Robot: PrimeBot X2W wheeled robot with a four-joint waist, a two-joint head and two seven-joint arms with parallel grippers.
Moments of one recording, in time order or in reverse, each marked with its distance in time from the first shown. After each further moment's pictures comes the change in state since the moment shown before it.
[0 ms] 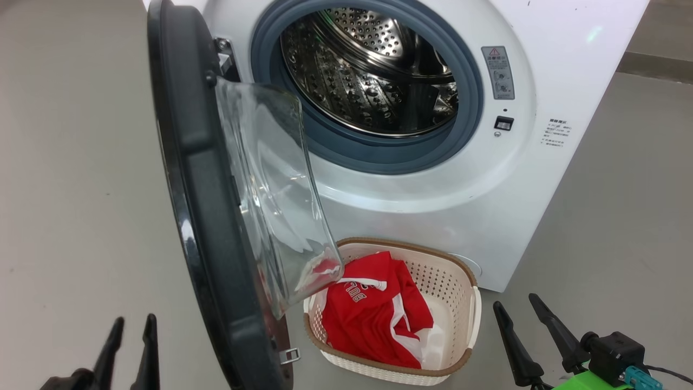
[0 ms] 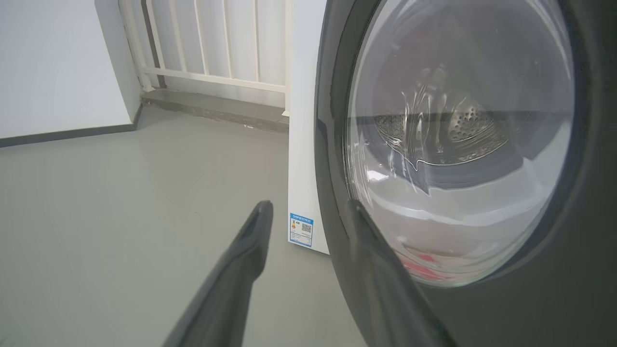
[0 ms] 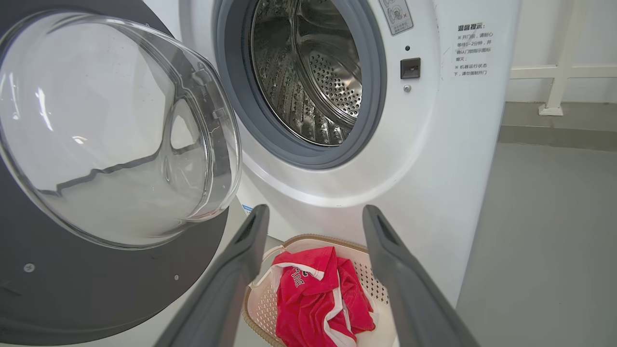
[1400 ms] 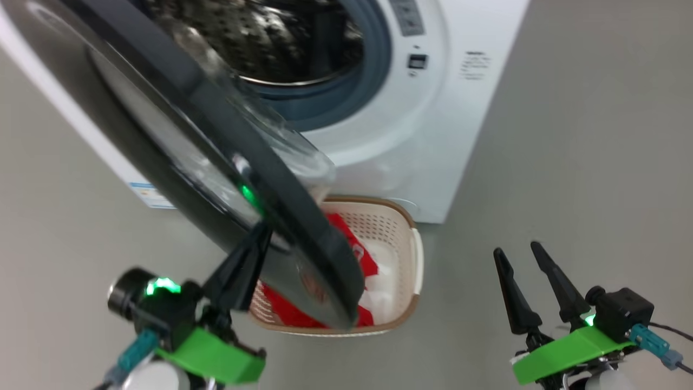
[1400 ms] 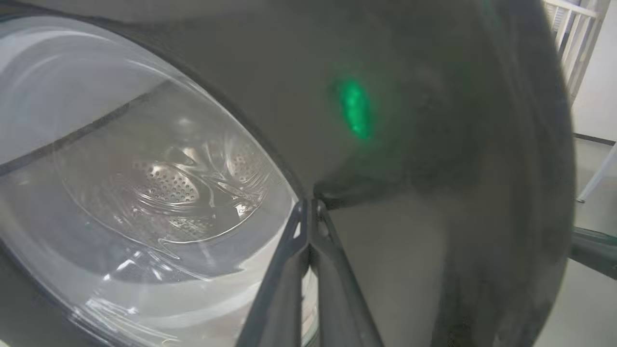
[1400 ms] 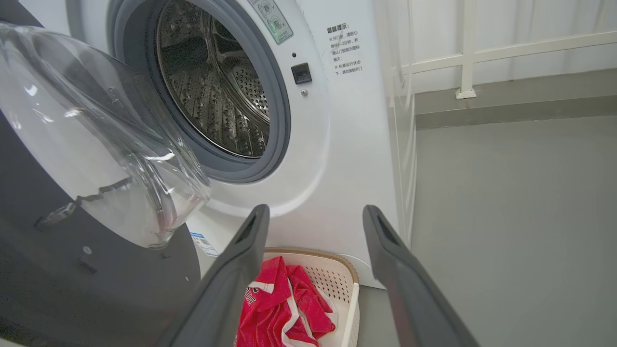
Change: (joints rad) left arm -0.288 0.141 -0.473 -0.211 -0.066 0.001 -0.003; right arm -0.119 0.043 -0.041 -0.018 -0.001 0.000 0.000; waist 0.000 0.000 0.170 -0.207
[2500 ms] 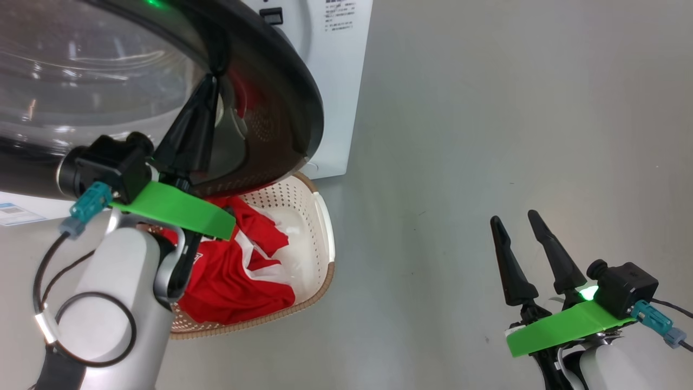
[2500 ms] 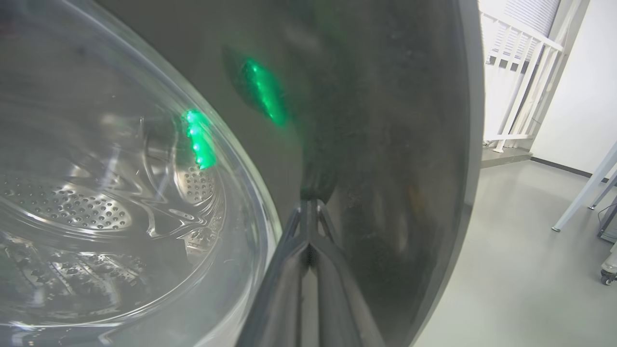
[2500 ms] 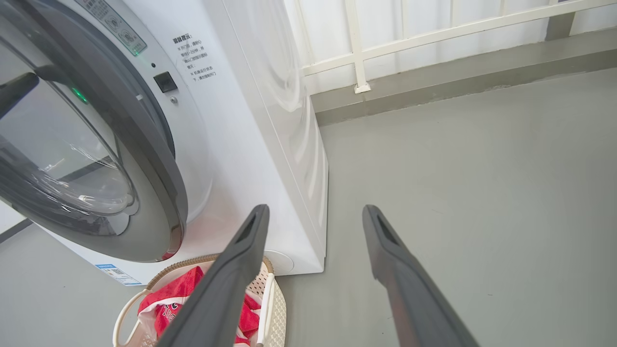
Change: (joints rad) left arm -0.426 -0.073 0.093 0.342 -0.034 -0.001 -0.001; right arm -0.074 0.031 -0.009 -0.017 0.019 0.000 0.000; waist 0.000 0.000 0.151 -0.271
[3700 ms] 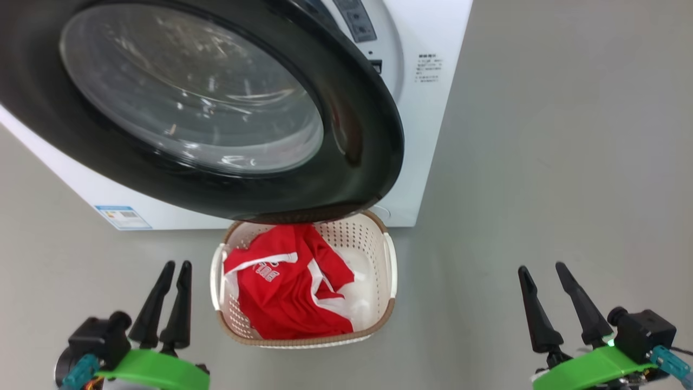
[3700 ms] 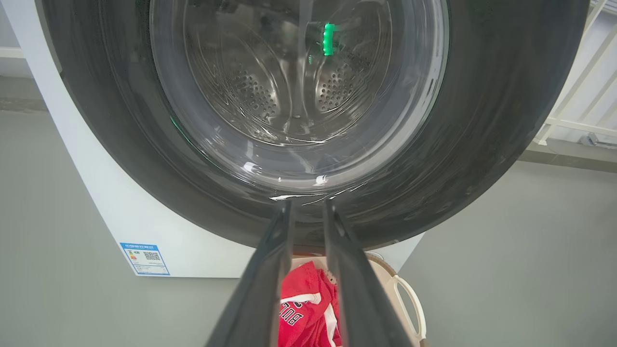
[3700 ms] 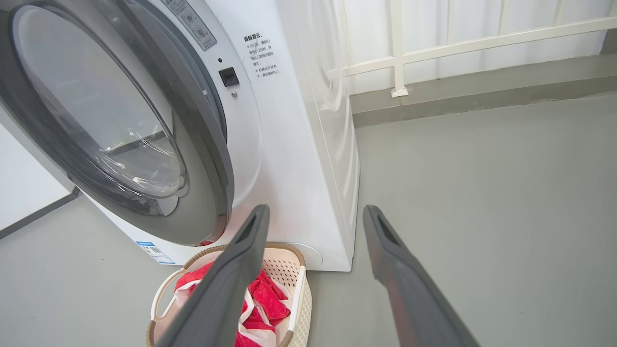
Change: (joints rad) left arm 0.535 -0.049 0.215 -0.086 0.020 0.000 0.000; right arm 0.146 -0.025 -0.066 0.009 -0.030 0.000 0.000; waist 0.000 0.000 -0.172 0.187
